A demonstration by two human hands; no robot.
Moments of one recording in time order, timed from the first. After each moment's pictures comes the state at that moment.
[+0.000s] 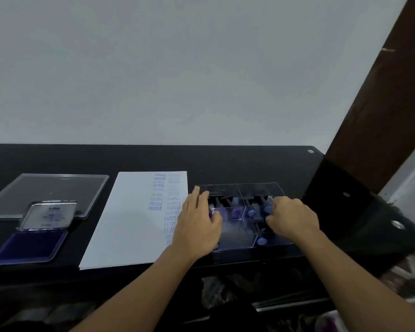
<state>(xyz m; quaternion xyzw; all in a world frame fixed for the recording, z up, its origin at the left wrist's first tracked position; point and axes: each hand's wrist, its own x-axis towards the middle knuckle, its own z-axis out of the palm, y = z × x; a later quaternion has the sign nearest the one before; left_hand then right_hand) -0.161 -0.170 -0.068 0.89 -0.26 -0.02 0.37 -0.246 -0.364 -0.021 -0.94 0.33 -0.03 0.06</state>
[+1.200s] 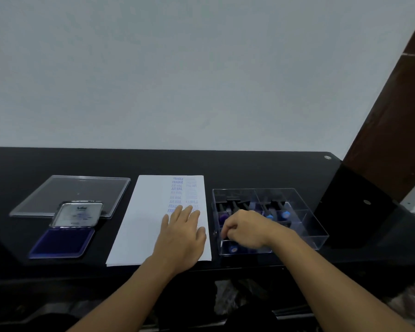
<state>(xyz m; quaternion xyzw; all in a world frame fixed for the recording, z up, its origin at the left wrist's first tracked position) -0.145 -0.094 -0.088 0.94 -0.30 0.03 0.18 -0.205 -0.273 -0.012 -0.96 0.06 0.15 0.21</state>
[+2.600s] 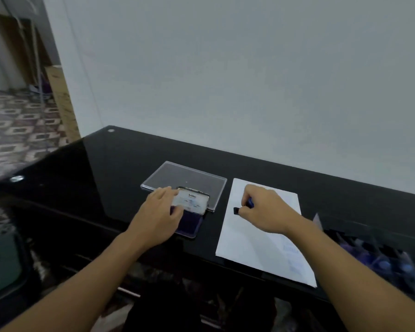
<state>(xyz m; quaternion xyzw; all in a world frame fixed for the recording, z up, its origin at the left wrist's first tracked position) -0.096 0.159 -0.049 0.95 -0.09 0.07 0.30 -0.117 -0.095 0.020 -0.98 -0.05 0.02 0.21</state>
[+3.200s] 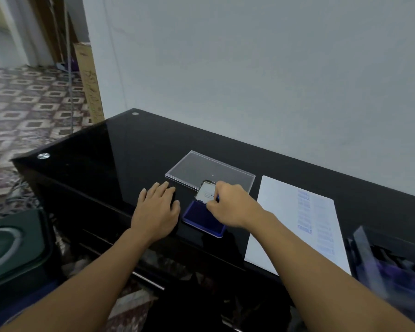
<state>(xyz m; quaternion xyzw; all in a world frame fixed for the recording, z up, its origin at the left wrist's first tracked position) -0.059 0.215 -0.113 0.97 0.00 0.08 0.21 -0.062 0.024 -0.018 -0.97 -0.12 0.08 0.18</state>
